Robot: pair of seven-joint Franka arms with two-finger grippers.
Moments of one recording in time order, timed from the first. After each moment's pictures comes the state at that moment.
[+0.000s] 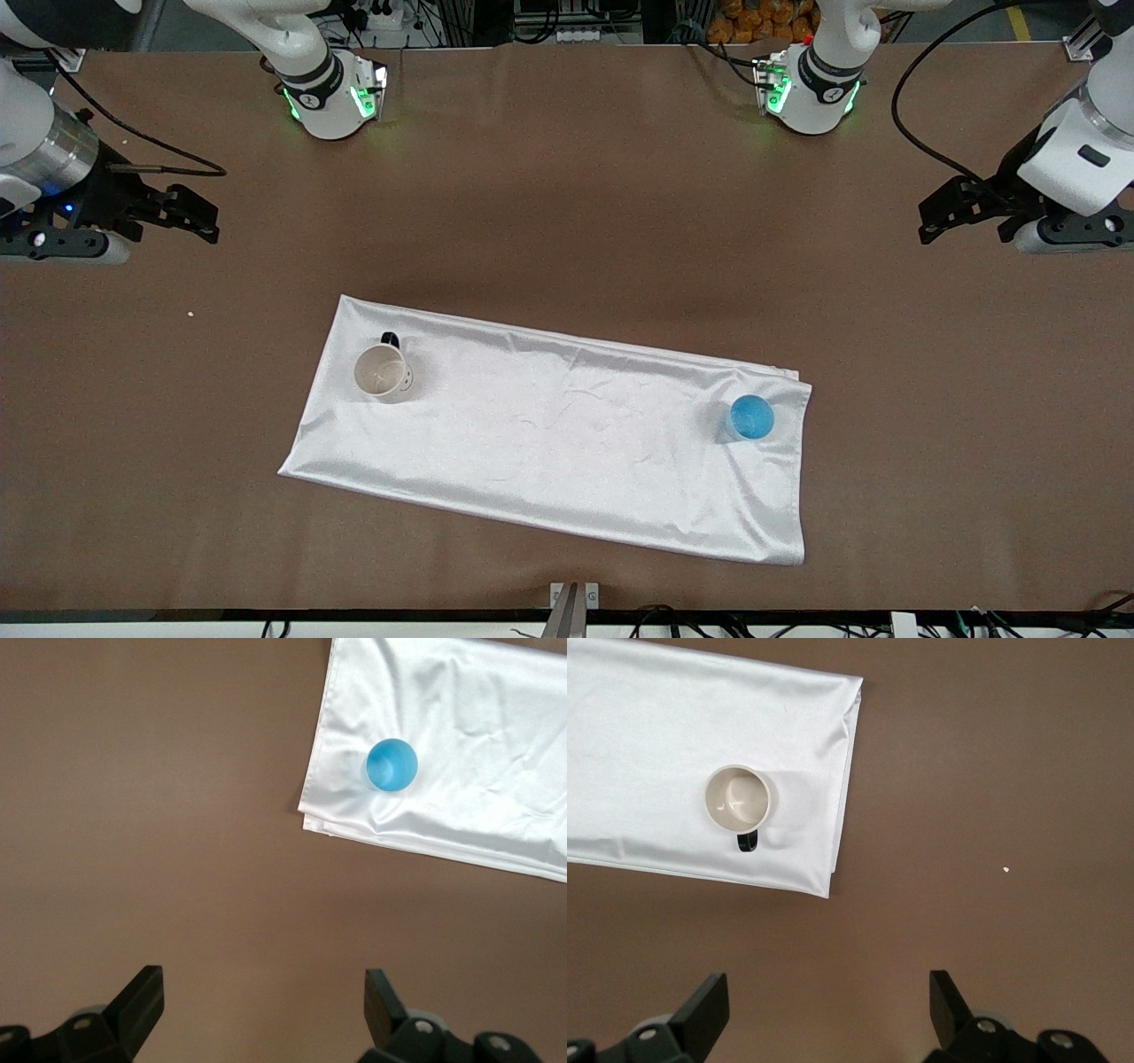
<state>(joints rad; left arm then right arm) -0.16 -0.02 0.02 -1.62 -0.01 1.63 -0.16 0.02 -0.01 0.10 -1.63 -0.02 1.55 0.15</state>
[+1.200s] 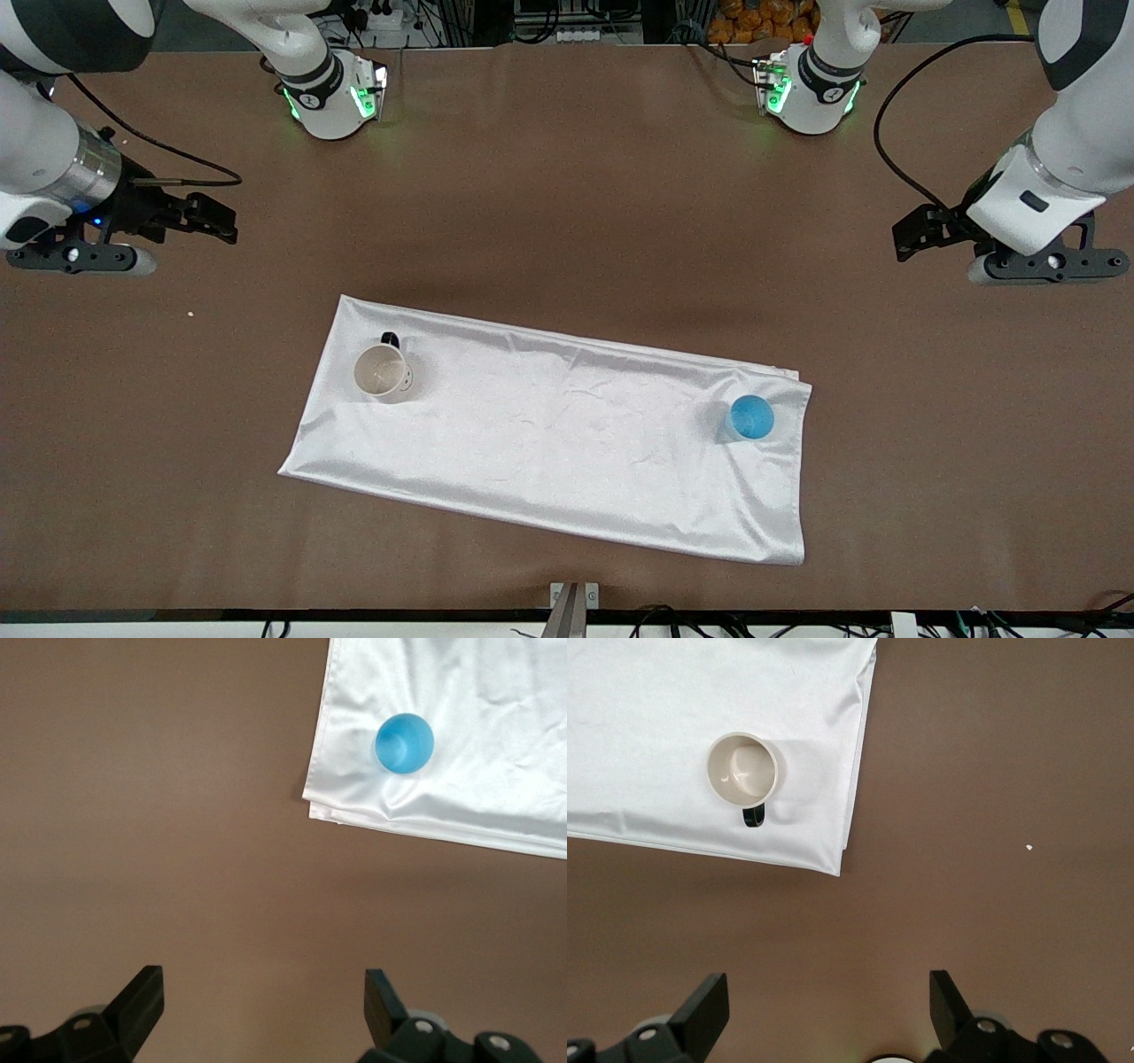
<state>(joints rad) -0.18 0.05 0.00 -1.62 0.03 1.63 -0.16 0.02 0.01 0.10 -1.66 0.02 1.54 0.15</state>
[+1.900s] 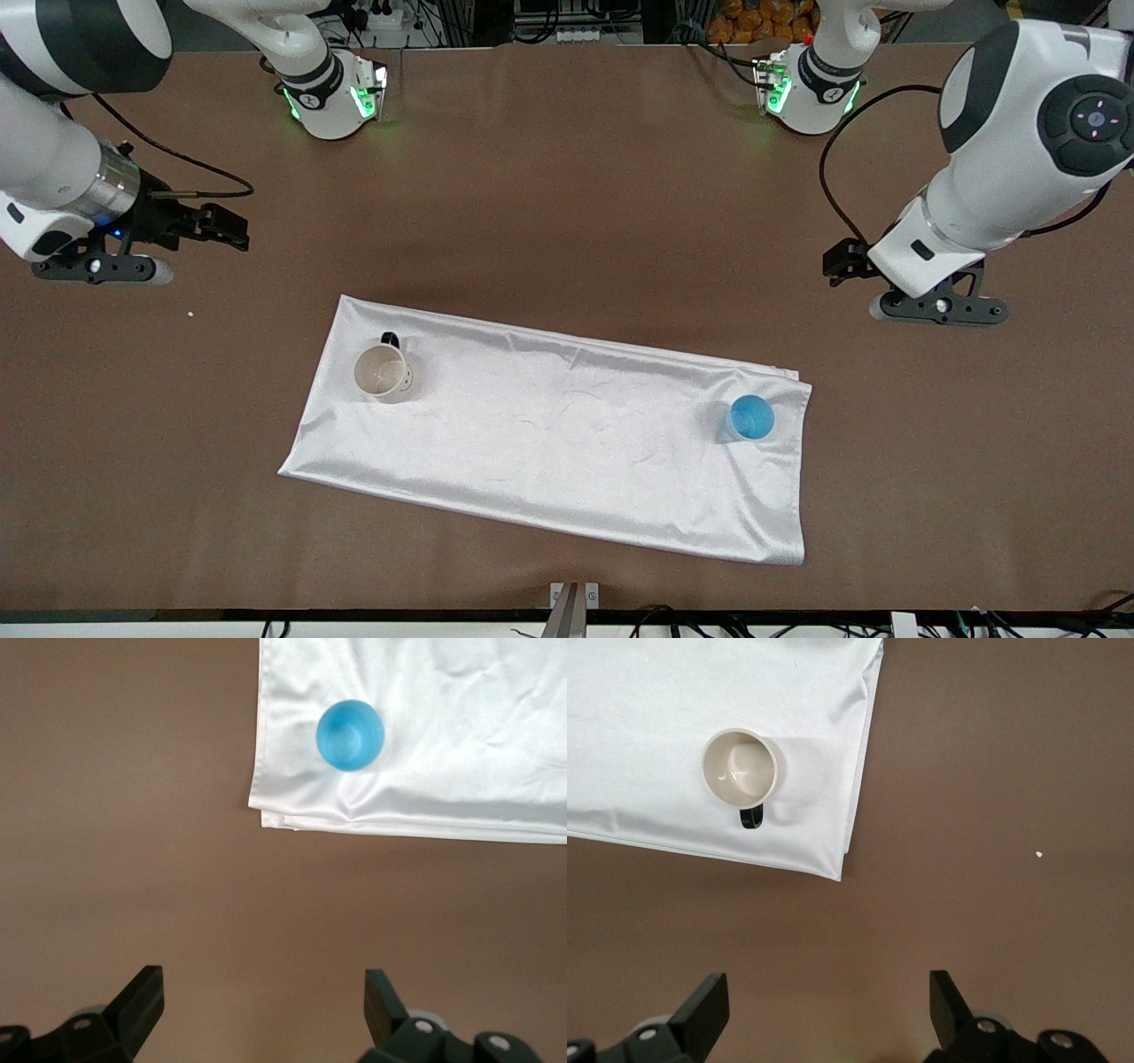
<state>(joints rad) -0.18 0.17 -0.09 -1.62 0.03 1.71 -0.16 0.02 0.01 0.10 -1.73 0.02 1.61 0.12</state>
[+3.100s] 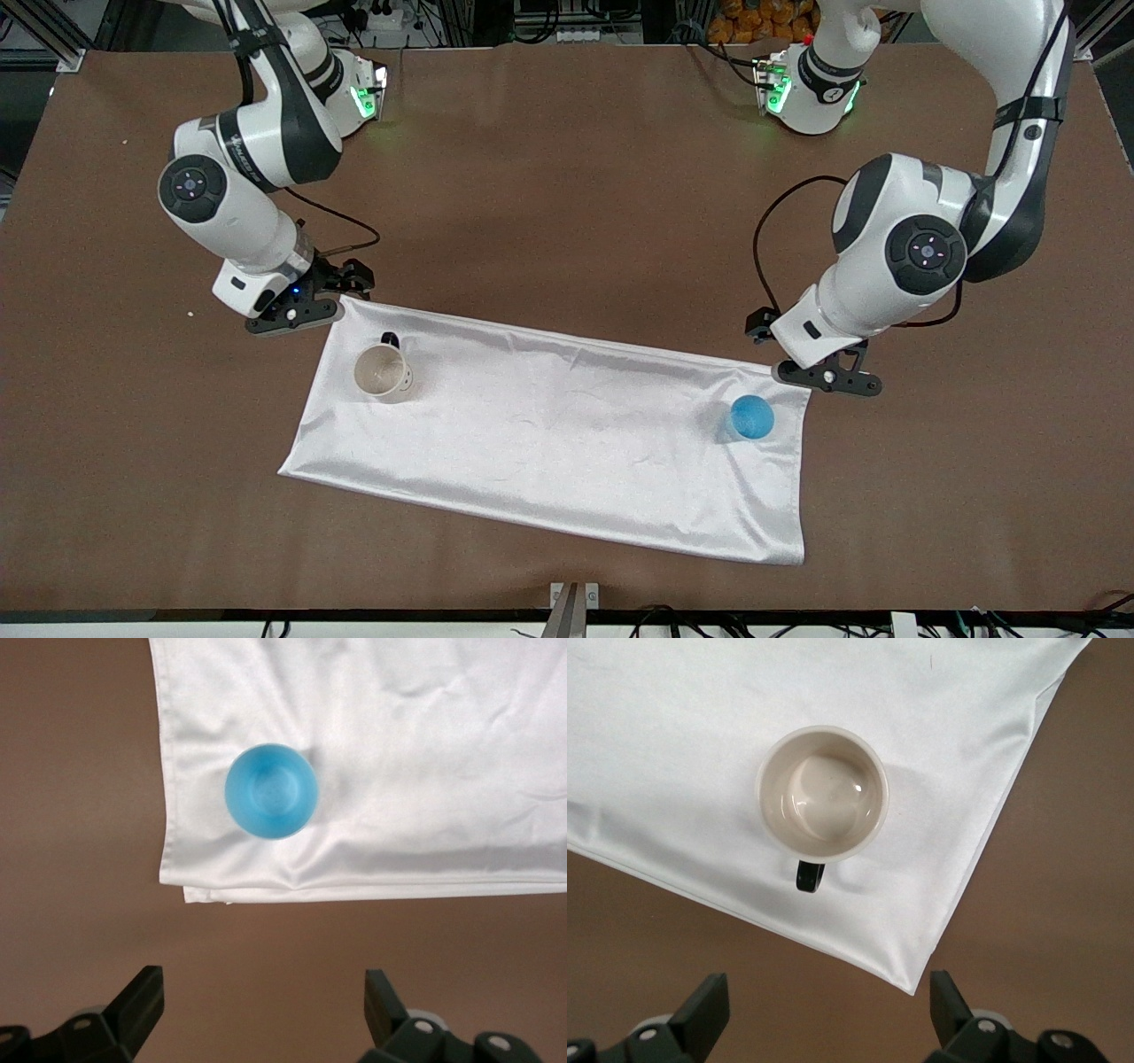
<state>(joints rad) -0.21 0.39 -0.16 -1.62 0.03 1.96 -0.16 0.18 0.13 0.10 -2.11 0.02 2.22 0.05</state>
